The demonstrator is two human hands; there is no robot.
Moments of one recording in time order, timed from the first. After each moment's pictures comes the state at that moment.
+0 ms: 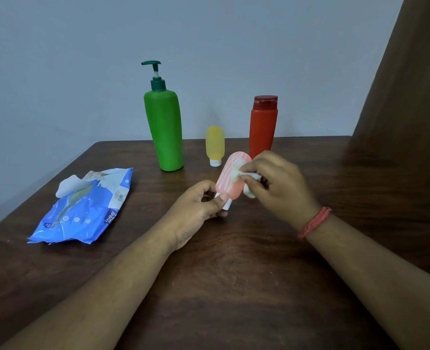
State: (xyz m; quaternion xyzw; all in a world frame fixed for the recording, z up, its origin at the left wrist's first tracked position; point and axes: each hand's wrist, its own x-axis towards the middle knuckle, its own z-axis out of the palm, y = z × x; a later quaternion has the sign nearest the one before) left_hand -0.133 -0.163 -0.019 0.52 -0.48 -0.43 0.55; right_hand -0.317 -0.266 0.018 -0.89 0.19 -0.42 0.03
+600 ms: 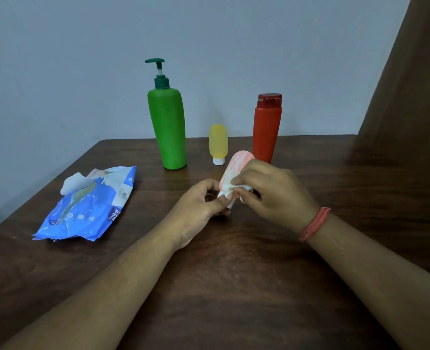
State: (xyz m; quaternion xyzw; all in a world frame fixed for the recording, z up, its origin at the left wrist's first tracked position) left_hand -0.136 -0.163 -0.019 0.53 -0.49 -0.40 0.56; right_hand -0.313 -0.250 0.021 -0.93 0.15 -0.35 -0.02
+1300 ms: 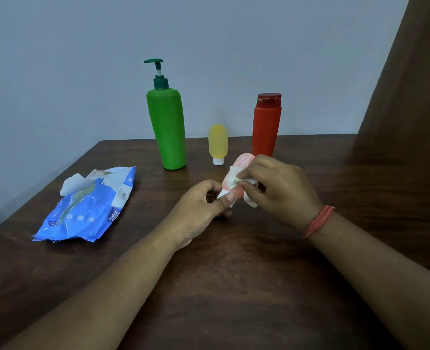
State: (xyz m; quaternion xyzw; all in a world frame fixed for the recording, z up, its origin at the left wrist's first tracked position) left_hand -0.136 -0.164 -0.020 0.56 -0.49 -0.38 0.55; right_hand -0.318 -0.252 0.028 -0.92 0.18 -0.36 -0.01
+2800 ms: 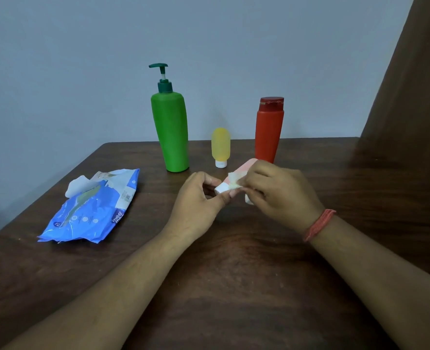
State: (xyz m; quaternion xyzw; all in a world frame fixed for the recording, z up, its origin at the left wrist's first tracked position) left_hand -0.142 -0.165 -0.011 0.65 -0.49 -0.15 0.55; right_hand -0.317 -0.259 0.017 -0.92 0.16 -0.33 -0.09
